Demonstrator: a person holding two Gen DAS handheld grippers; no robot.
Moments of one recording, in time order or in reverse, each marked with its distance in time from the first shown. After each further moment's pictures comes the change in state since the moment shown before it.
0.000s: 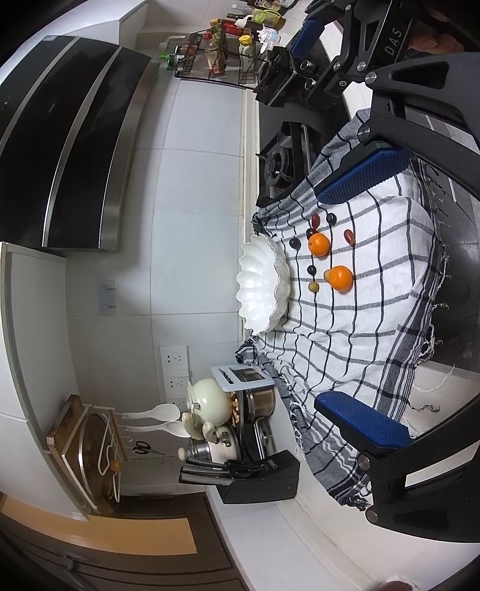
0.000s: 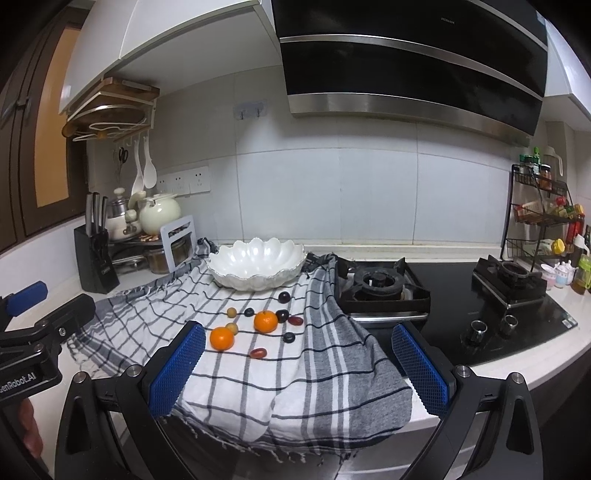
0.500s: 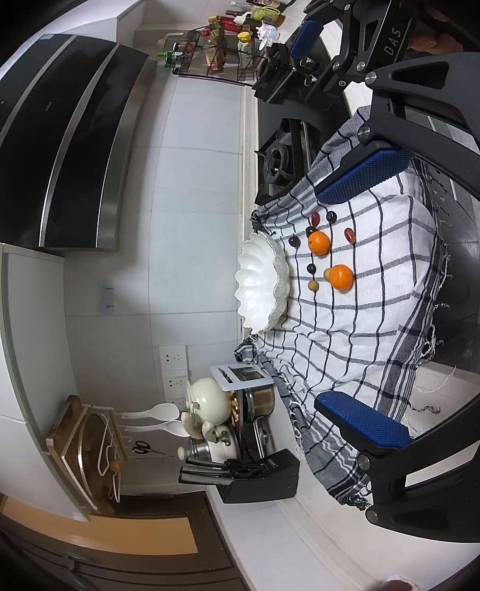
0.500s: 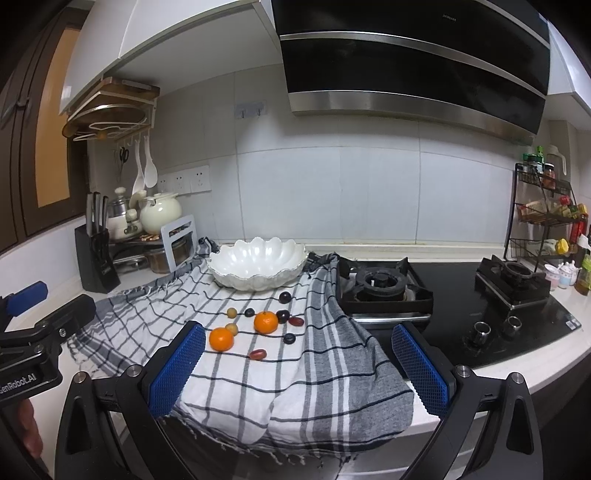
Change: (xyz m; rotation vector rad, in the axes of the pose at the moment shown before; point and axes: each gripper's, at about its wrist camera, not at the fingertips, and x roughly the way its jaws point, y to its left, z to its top) left arm 0.001 0.001 0.000 0.002 0.005 0.006; right arm 0.000 0.005 0.001 -0.001 0.002 0.001
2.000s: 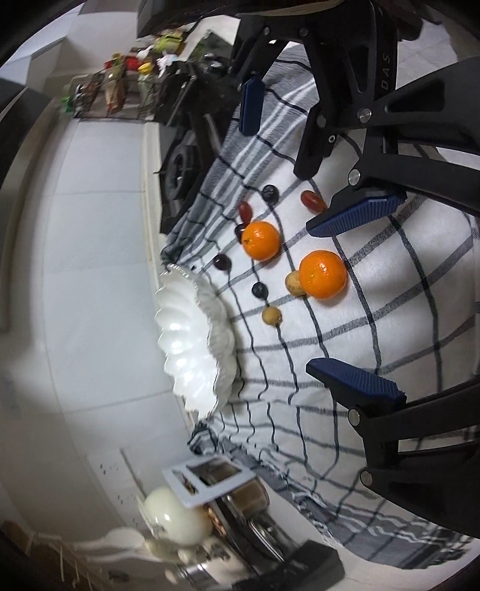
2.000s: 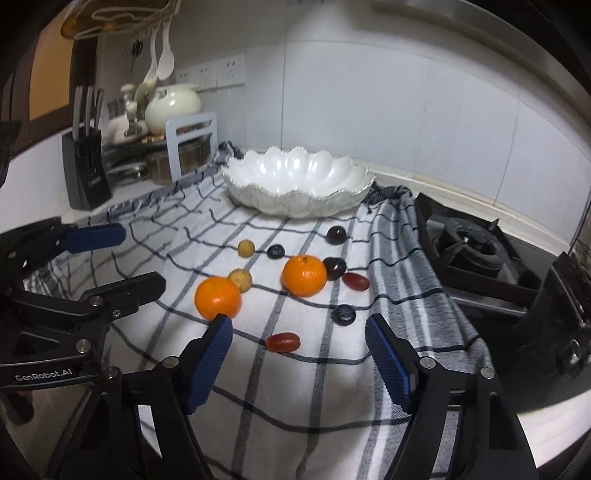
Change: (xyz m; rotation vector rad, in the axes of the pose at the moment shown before) left arm 0.219 0.008 -0.037 0.278 0.269 -0.289; right arm 0.202 0.057 -0.040 -0.166 0.305 0.116
